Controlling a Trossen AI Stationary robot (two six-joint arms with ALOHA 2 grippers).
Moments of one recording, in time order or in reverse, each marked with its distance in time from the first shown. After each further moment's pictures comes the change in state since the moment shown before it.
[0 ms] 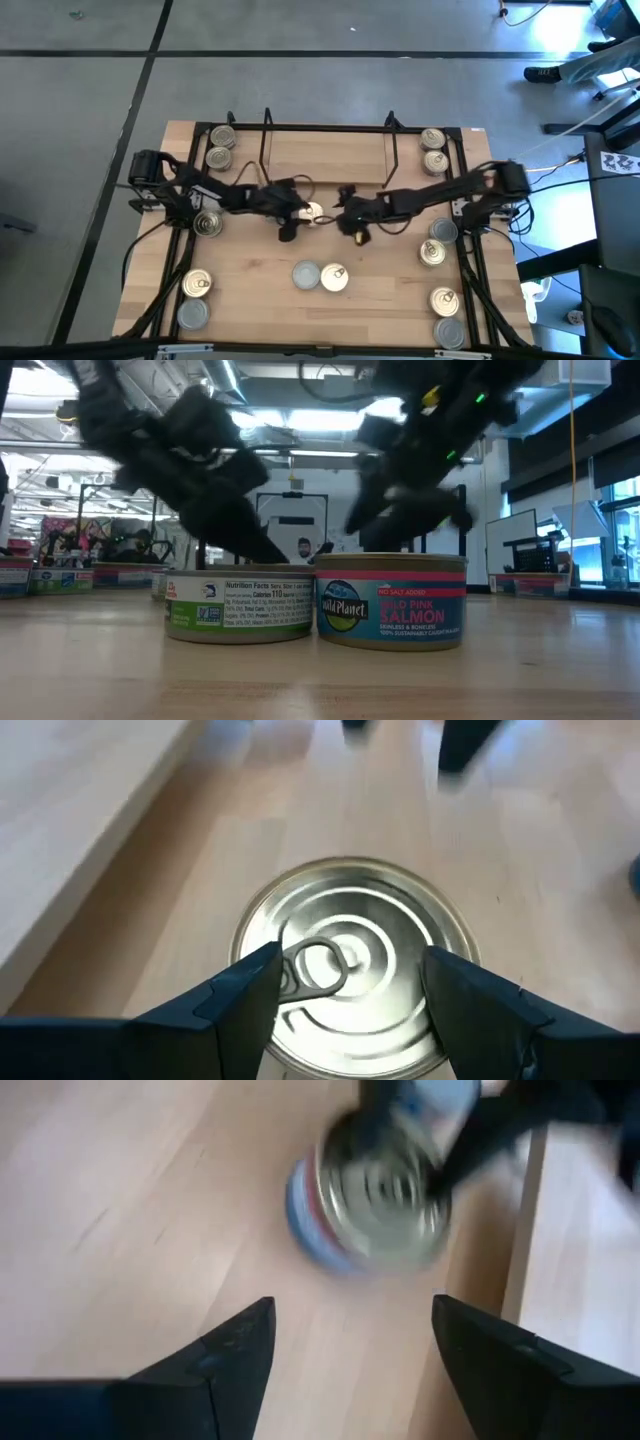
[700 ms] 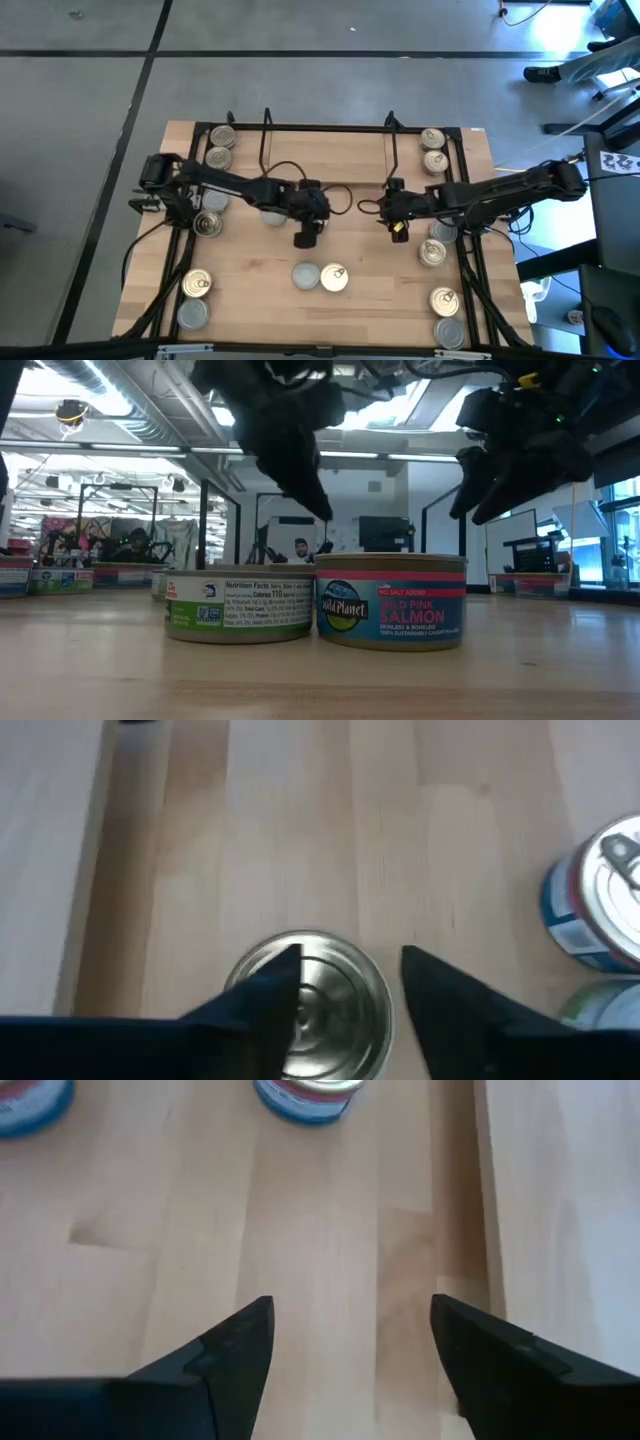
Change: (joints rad) left arm -0.090 0.079 0.645 -0.879 -0.027 0.071; right arm 0.018 -0.512 -0.315 -0.199 -0.011 0.370
